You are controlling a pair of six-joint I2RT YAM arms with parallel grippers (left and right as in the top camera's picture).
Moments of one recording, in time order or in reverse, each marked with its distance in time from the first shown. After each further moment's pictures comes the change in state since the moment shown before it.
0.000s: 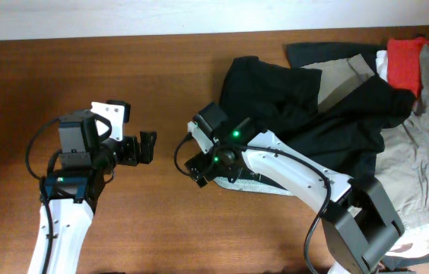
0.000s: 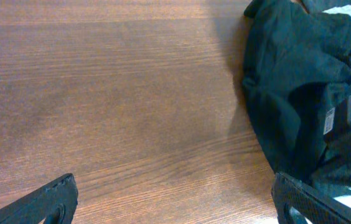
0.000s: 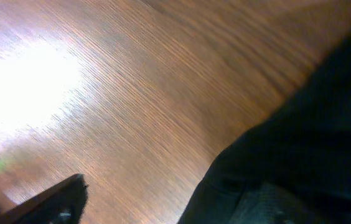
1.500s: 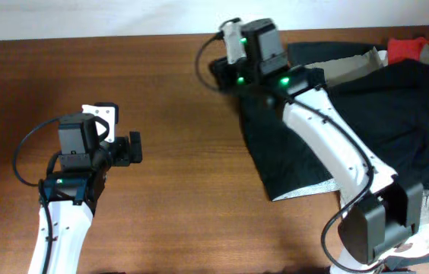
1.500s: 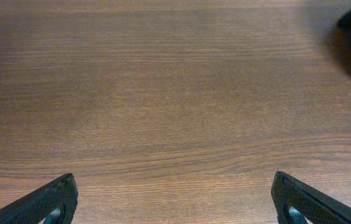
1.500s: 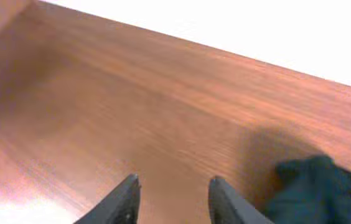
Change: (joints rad) left arm 0.001 -0.012 -0.002 -0.032 -0.243 0.000; right arm -0.251 0.003 0.335 0.316 0.013 -0.020
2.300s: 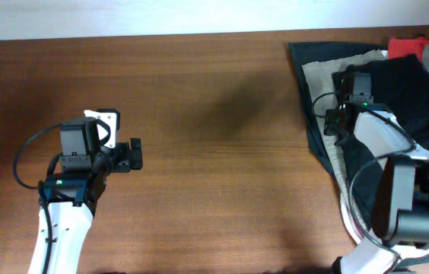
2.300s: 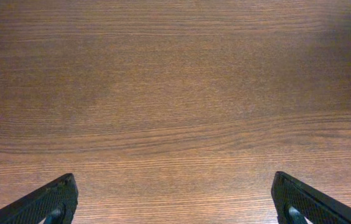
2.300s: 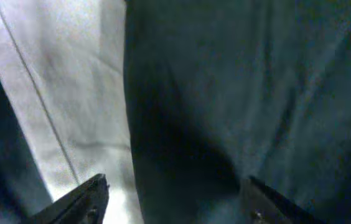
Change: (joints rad) left arm 0.000 -0.006 -0.001 -0.083 -0.007 0.000; right arm -0.561 0.028 -0.530 0.016 0.453 -0.063
